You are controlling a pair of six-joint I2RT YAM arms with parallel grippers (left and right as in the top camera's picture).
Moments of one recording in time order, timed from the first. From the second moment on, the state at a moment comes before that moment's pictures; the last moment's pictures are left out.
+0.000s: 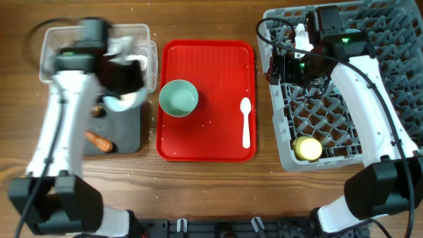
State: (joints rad) left arm 0.08 1.65 1.50 -1.12 0.37 -0.15; right arm 0.14 1.73 1.61 -1.15 -0.20 0.15
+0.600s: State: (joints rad) left arm 0.74 1.71 1.05 -0.99 1.42 0.36; right arm 0.14 1.73 1.61 -1.16 -0.20 0.15
